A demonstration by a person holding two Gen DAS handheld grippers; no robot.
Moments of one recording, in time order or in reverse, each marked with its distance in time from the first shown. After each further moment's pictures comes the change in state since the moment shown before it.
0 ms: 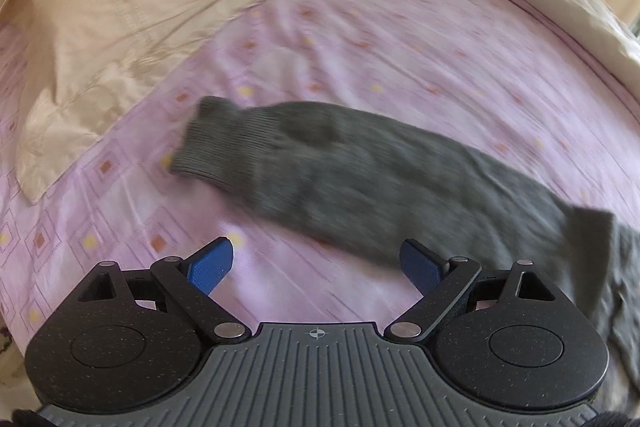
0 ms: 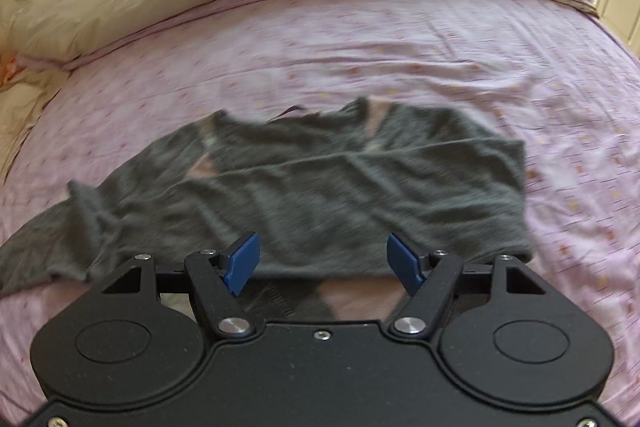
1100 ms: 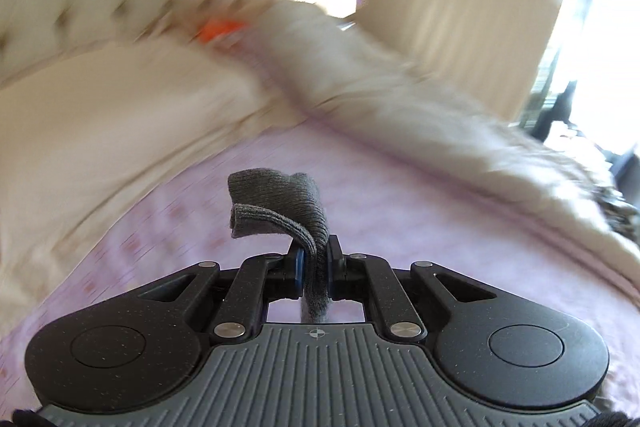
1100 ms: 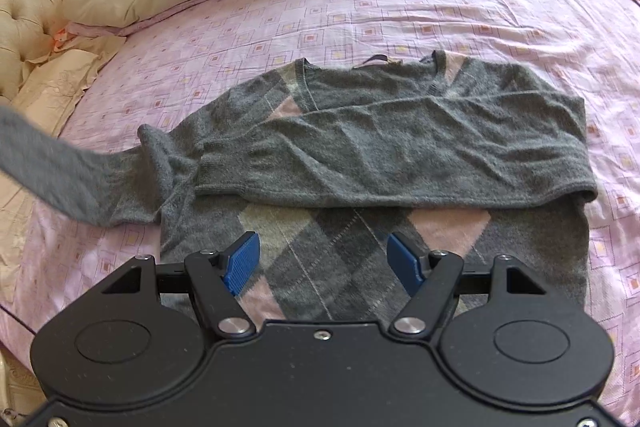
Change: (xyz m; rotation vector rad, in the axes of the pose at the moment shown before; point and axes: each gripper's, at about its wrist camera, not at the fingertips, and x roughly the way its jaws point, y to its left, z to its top) left arm -0.128 -0.086 0.043 0.125 -0.457 -0.324; right arm -0.016 0.030 -0.034 -0.017 0.066 0.140
